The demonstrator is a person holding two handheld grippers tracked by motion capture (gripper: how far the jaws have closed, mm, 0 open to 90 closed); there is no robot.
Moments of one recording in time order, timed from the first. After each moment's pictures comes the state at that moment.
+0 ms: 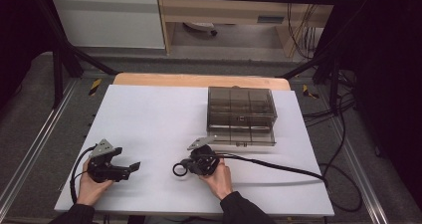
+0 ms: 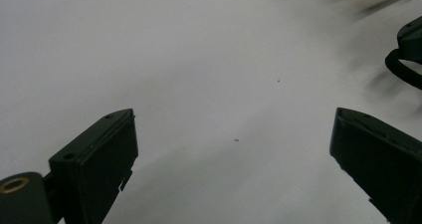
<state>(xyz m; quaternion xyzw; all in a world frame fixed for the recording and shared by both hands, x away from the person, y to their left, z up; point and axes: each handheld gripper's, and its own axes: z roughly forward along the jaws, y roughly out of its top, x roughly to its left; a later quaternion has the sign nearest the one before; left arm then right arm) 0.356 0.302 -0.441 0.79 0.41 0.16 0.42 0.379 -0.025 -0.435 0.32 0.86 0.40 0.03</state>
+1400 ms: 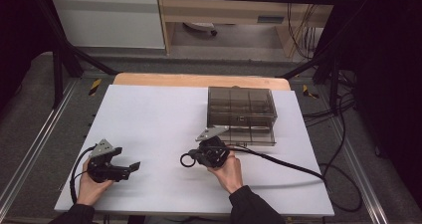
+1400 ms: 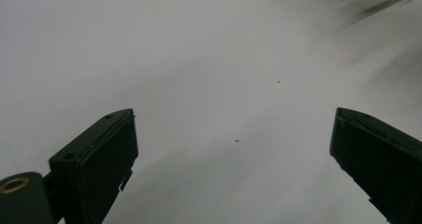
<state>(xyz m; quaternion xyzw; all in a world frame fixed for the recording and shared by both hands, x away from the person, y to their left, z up) 0.356 0.302 -0.441 0.79 0.41 0.16 0.42 0.382 -0.048 -0.393 0.31 0.86 0.41 0.07</state>
